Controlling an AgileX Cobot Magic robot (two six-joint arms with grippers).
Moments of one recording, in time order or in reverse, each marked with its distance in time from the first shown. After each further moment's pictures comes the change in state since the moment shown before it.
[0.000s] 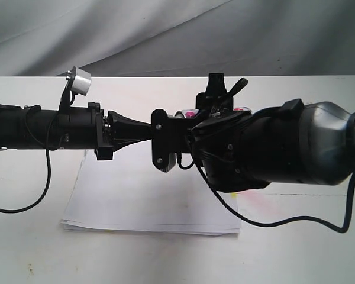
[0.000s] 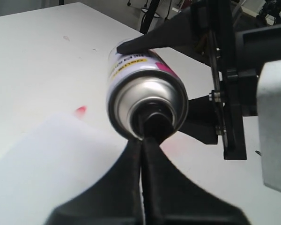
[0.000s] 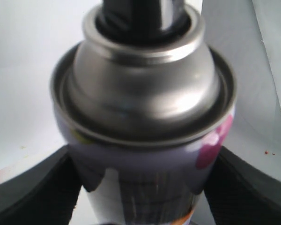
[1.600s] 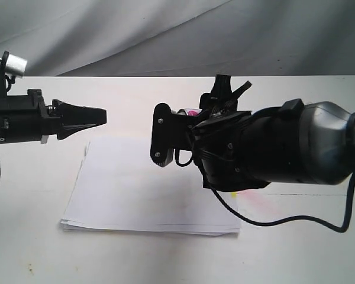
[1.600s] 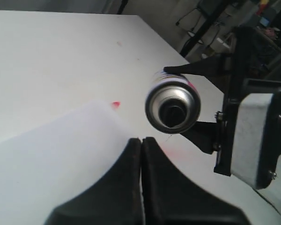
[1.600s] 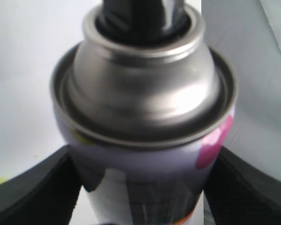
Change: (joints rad) left arm 0.191 -0.225 0.135 0.066 -0.033 -0.289; right arm 0.000 0.000 0.000 0.023 0.000 0.102
